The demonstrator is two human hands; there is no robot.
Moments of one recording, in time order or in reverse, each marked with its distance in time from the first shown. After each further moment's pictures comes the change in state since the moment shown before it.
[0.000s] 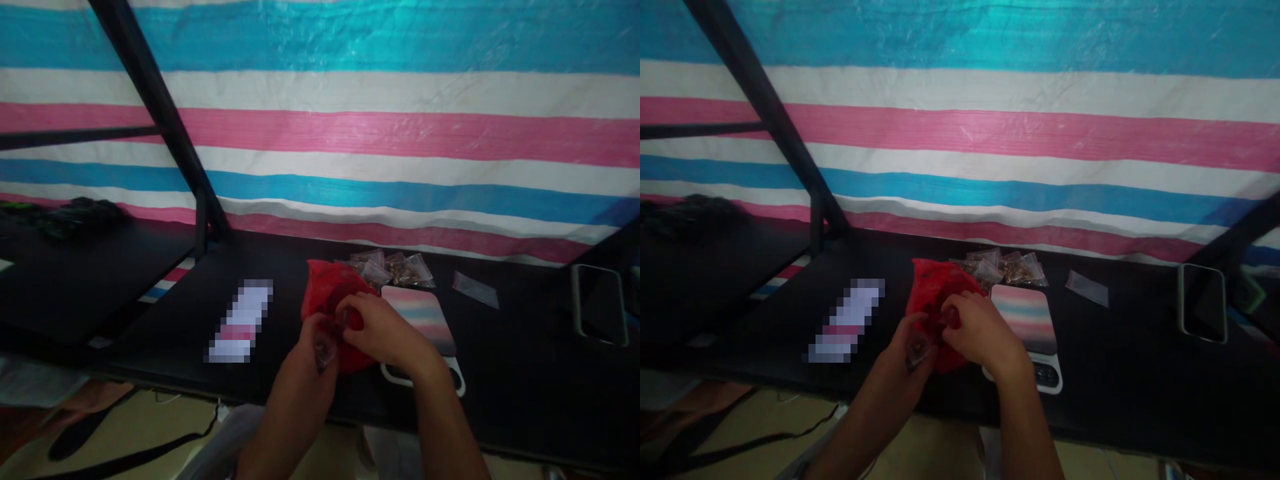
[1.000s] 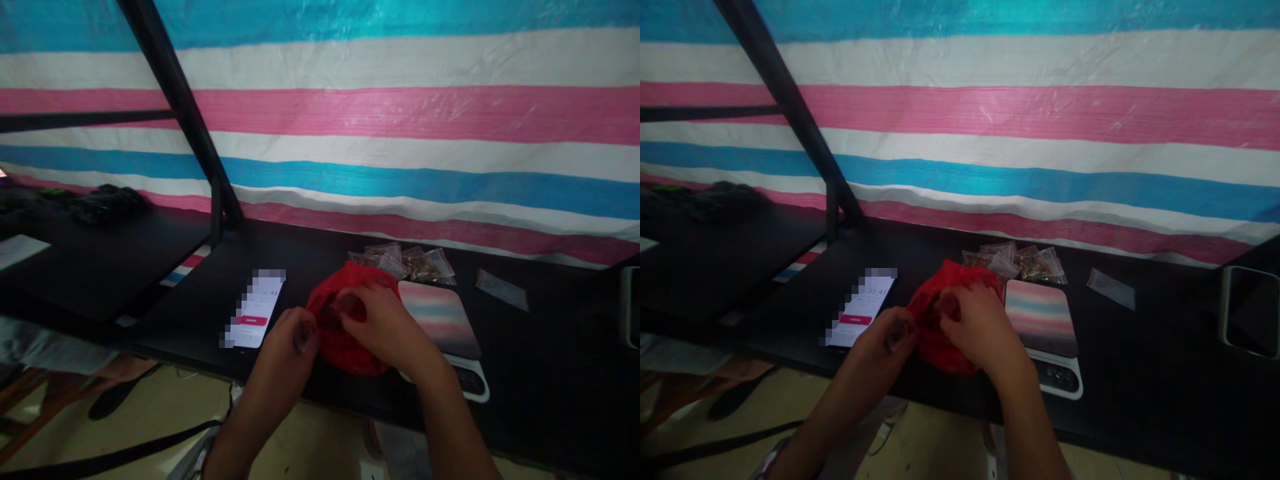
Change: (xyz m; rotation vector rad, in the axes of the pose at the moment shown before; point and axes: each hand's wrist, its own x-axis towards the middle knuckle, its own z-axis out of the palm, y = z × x) left_hand 0.010 -0.014 -0.042 0.135 0.184 0.124; right_hand 0.009 -0.009 0.020 0.022 0.122 -0.053
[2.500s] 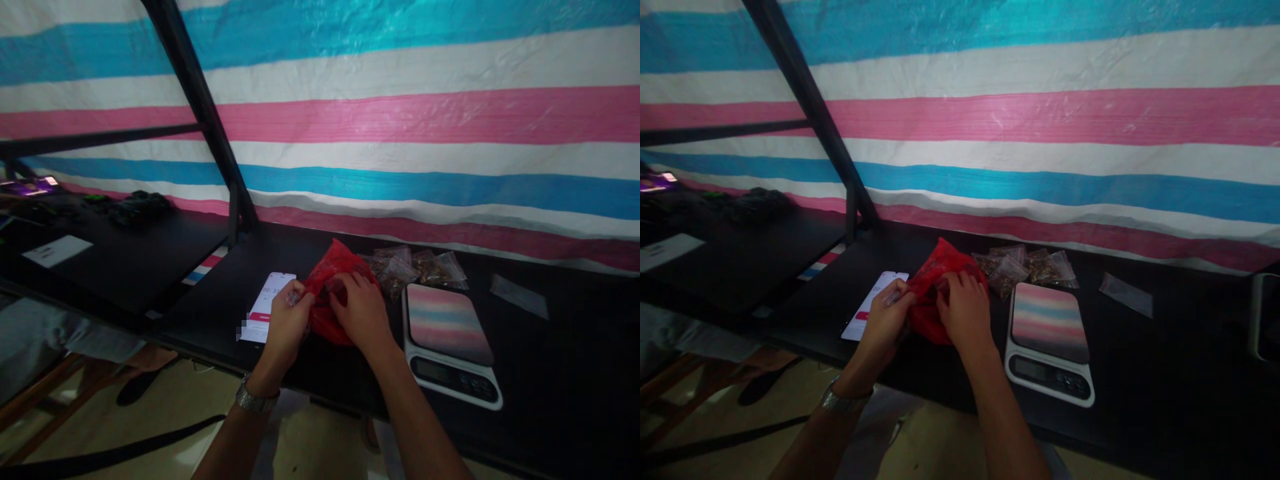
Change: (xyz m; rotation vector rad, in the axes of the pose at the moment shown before) left_hand 0.049 -0.001 0.007 -0.548 0.314 -0.219; right_hand 0.035 -0.007 0.050 -0.152 0.153 0.046
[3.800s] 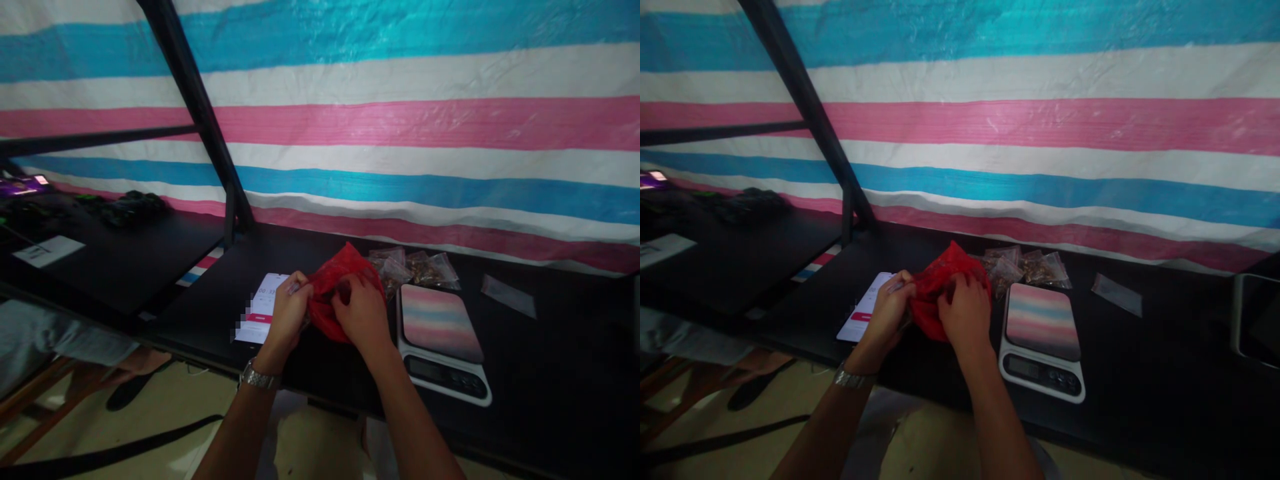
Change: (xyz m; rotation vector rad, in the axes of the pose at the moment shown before) left_hand 0.013 0.003 0.011 -0.135 -0.058 -0.030; right_hand -0.004 -0.004 -0.010 -0.005 0.014 0.206
